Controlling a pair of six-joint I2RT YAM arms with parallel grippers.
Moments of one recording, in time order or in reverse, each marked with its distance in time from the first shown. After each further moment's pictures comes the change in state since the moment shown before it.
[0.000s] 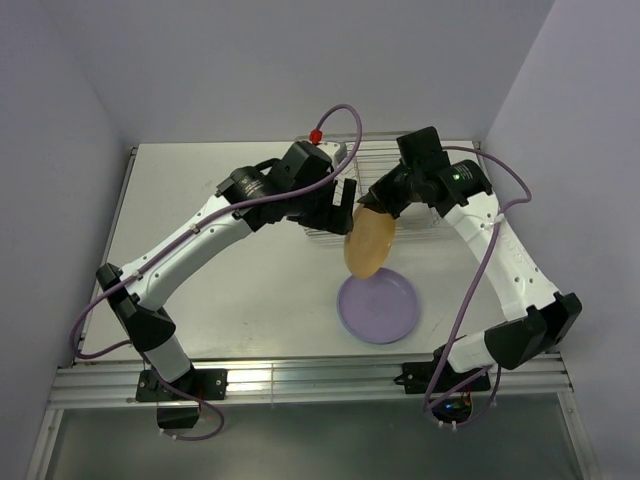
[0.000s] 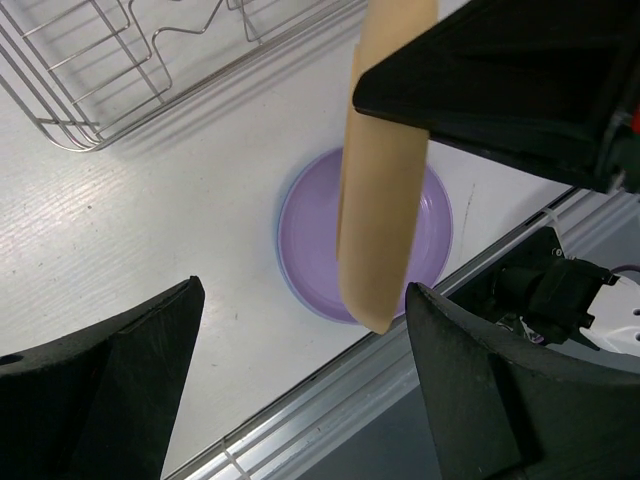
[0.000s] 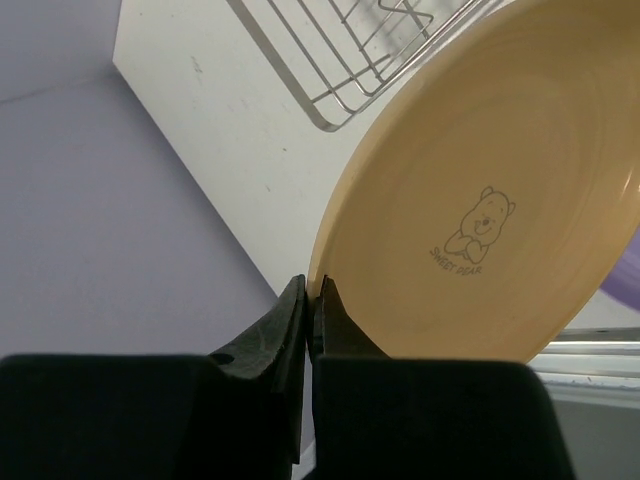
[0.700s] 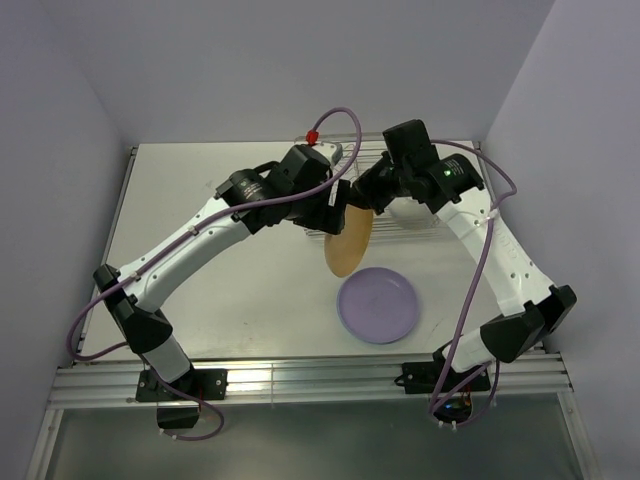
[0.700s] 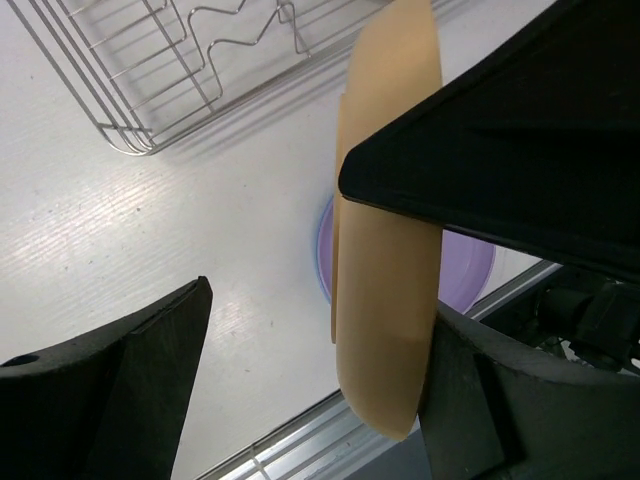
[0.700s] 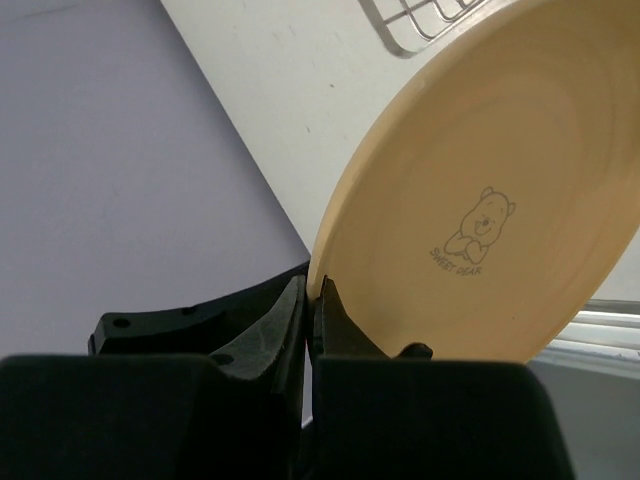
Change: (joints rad) left arm -0.002 -0.021 -0.026 0.010 -0.084 0.037; right arm 0.083 0.070 0.132 0.011 -0.076 0.038
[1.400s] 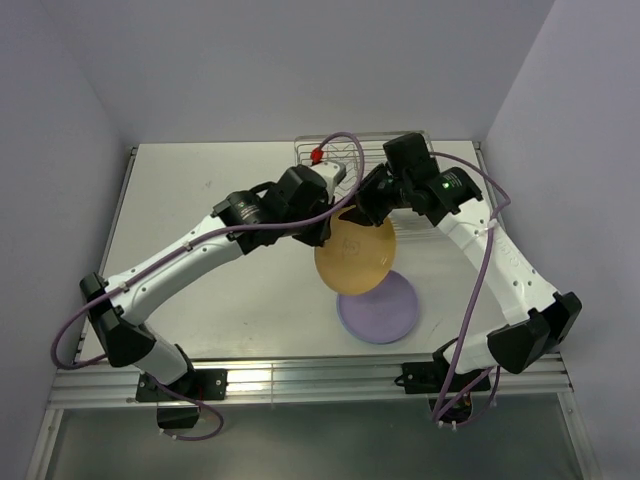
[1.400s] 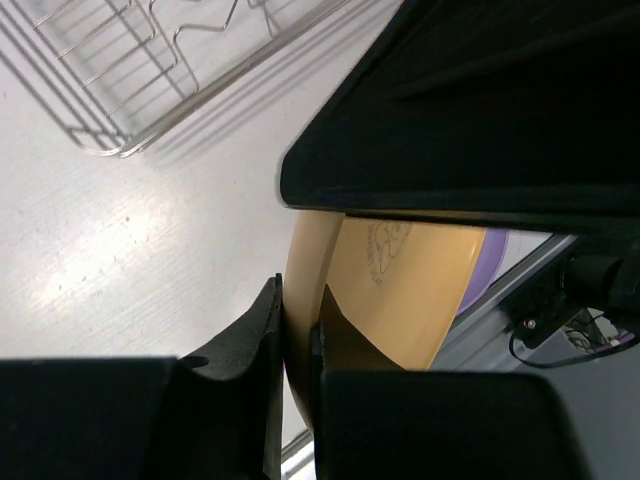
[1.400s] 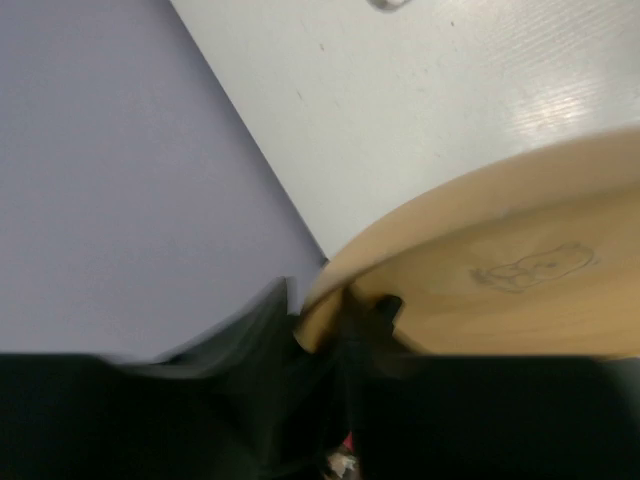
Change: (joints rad) left arm -0.037 -0.087 -0.209 0.140 0.007 0.074; right arm 0.005 -0.082 -0.184 0.091 -0.071 0.039
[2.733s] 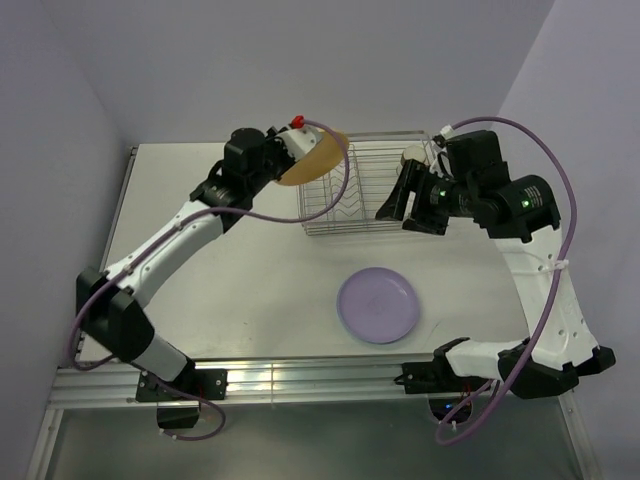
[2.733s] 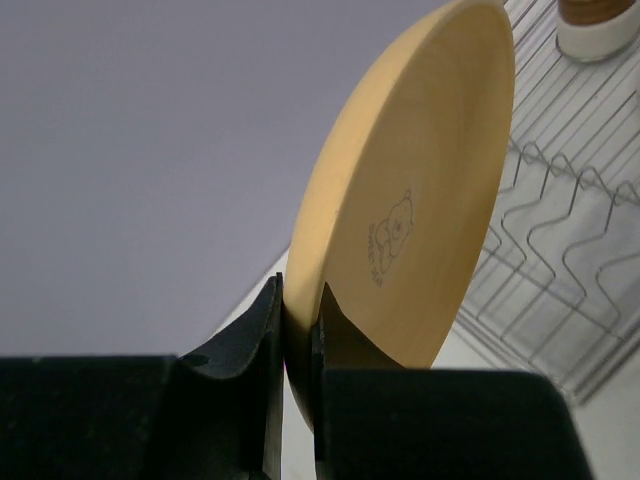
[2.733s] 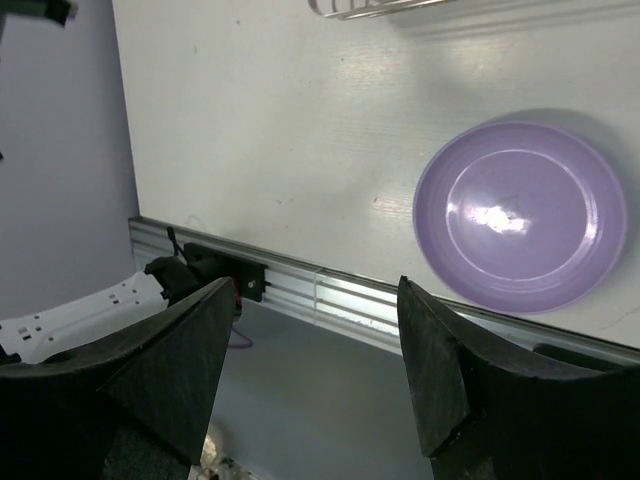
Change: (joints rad) left arm 0.337 -0.093 -0.316 0.783 0.002 0.953; right arm -0.100 -0.136 0.261 -0.389 0.020 -0.719
